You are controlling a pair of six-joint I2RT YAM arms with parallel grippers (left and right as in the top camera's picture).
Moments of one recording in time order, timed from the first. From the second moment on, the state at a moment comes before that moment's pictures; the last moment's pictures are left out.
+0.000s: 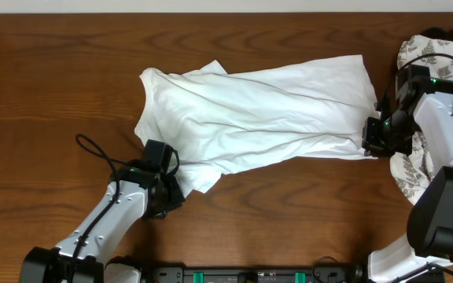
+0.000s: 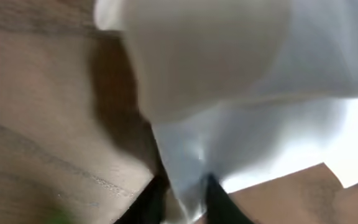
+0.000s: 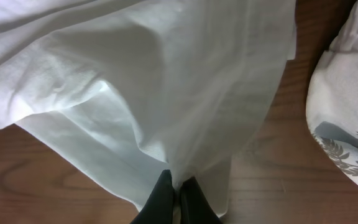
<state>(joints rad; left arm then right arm) -0.25 1.35 0.58 -0.73 0.10 -0.68 -0.19 1.78 1.33 -1.22 -0.11 0.09</state>
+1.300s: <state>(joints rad) -0.25 1.21 0.69 -1.00 0.33 -0.68 -0.19 1.78 1.33 -1.22 -0.11 0.09</state>
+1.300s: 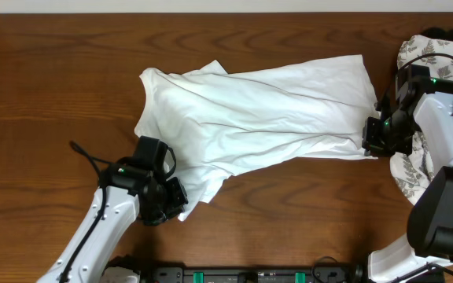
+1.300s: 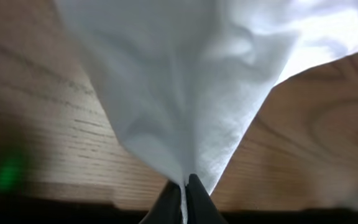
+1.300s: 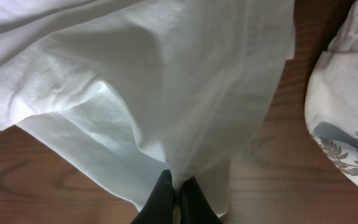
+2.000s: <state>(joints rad) -0.25 1.00 0.69 -1.11 0.33 -0.81 -0.19 1.78 1.33 -1.23 -0.11 0.09</state>
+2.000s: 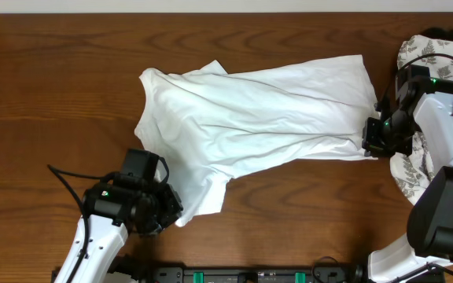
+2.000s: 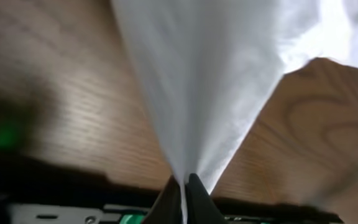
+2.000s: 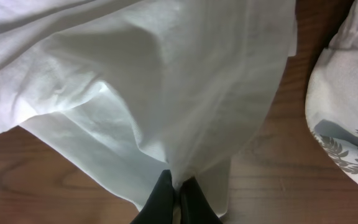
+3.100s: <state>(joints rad) -0.25 1.00 0.59 -1.11 0.26 -0.88 -0.19 1.78 1.33 -1.22 -0.11 0.09</state>
